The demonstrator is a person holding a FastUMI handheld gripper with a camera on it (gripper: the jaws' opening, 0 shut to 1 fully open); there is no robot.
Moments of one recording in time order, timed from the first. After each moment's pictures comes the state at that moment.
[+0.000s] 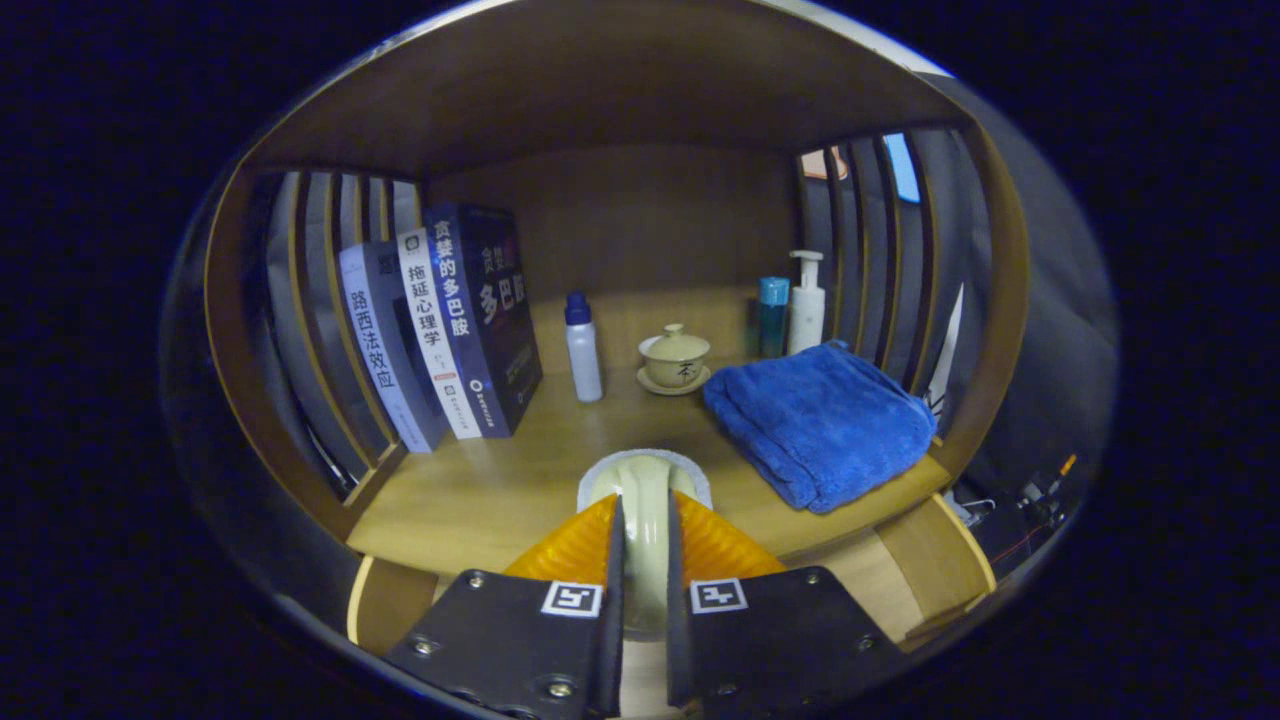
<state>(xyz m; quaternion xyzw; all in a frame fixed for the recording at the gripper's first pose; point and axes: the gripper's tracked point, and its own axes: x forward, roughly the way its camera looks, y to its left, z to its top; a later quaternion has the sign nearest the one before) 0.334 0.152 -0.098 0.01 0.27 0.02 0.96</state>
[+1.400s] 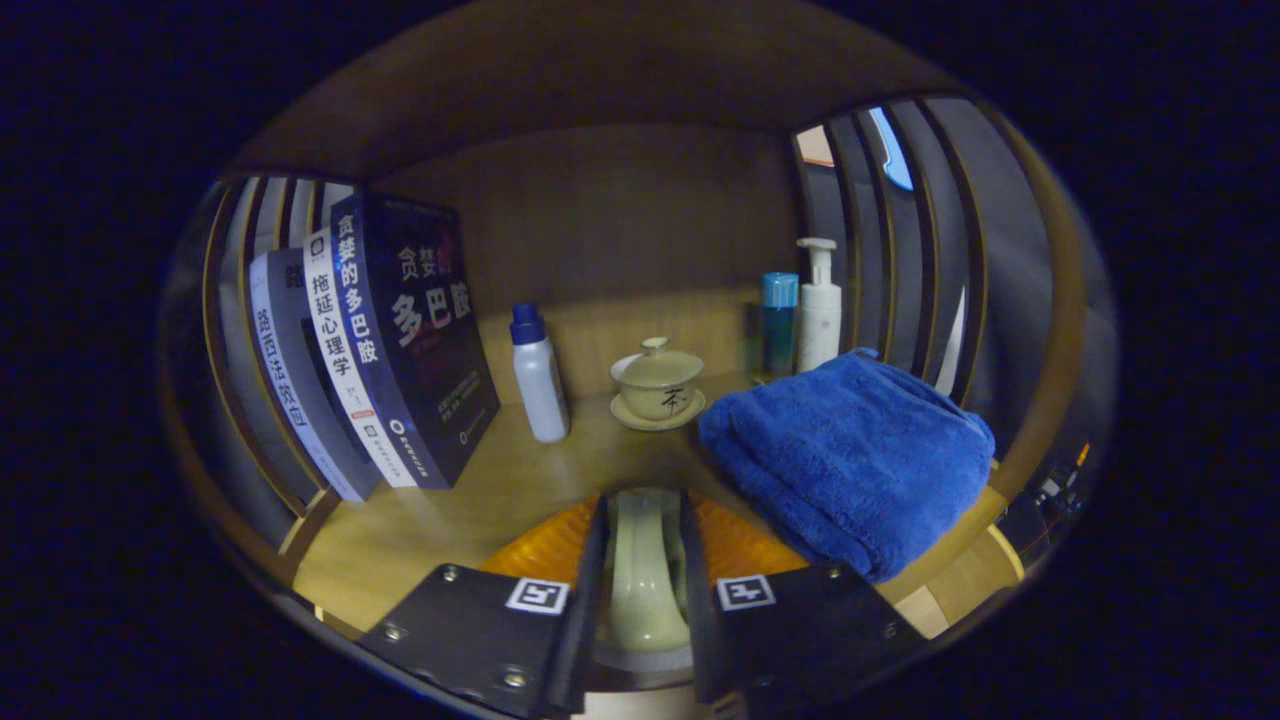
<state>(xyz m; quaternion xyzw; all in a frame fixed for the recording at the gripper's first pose) 0.415 0.138 -0.116 0.03 0.23 -0.01 0.97</state>
